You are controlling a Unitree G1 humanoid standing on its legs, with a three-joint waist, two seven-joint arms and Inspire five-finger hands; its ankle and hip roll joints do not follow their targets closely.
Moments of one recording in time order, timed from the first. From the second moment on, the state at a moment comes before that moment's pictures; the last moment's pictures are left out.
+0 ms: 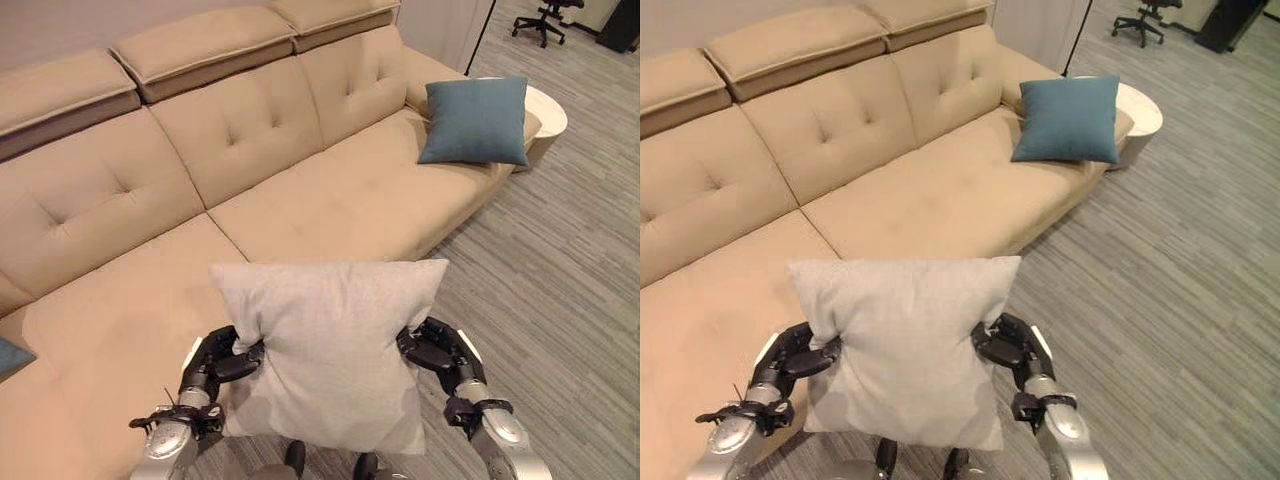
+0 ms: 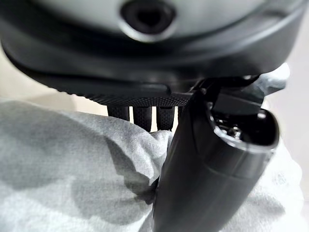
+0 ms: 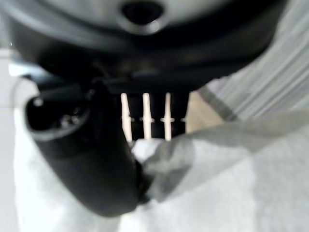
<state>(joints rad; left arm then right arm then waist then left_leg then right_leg) 0.19 0.41 -0.08 0.24 -0.43 -0.14 -0.03 0.12 -0.33 0.13 0.20 0.48 -0.10 0.07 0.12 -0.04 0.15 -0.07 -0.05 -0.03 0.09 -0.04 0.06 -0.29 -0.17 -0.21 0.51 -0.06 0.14</state>
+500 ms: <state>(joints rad) 0.20 0.34 -0.12 0.27 -0.45 -0.15 -0.03 0.09 -0.41 0.11 0.23 0.44 -0.10 0.07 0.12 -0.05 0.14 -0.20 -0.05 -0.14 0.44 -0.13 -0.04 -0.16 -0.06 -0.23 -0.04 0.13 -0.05</state>
